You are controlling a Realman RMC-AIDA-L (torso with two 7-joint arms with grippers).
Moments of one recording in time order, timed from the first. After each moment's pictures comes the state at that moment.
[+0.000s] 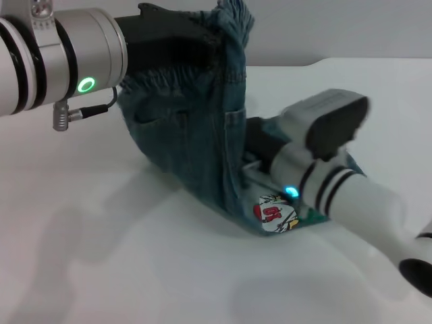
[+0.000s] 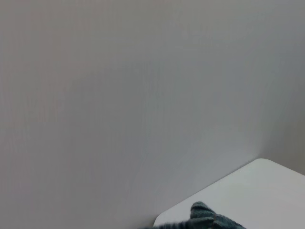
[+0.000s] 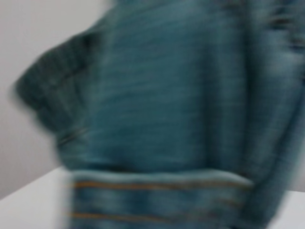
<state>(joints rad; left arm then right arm) -0.23 -2.06 -1.45 -1.93 2.40 -0.90 0.35 0.65 2.08 0.62 0.62 -2.37 -0.51 0.31</state>
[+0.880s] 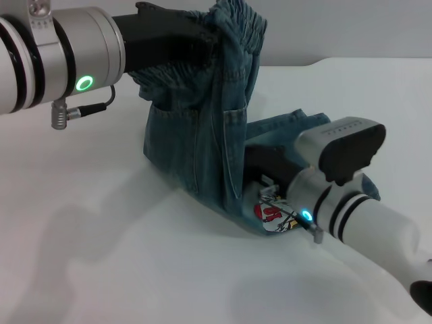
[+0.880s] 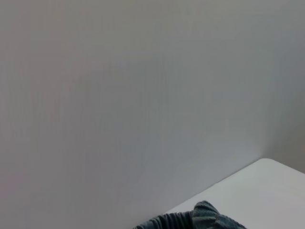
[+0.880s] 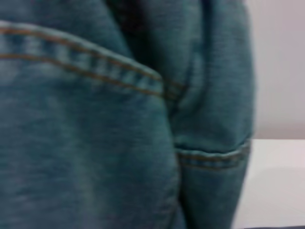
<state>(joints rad) -0.23 -2.06 -1.45 -1.93 2.41 -0.89 0.36 0.55 2.09 0.67 0.65 -2.41 -0.44 0.29</state>
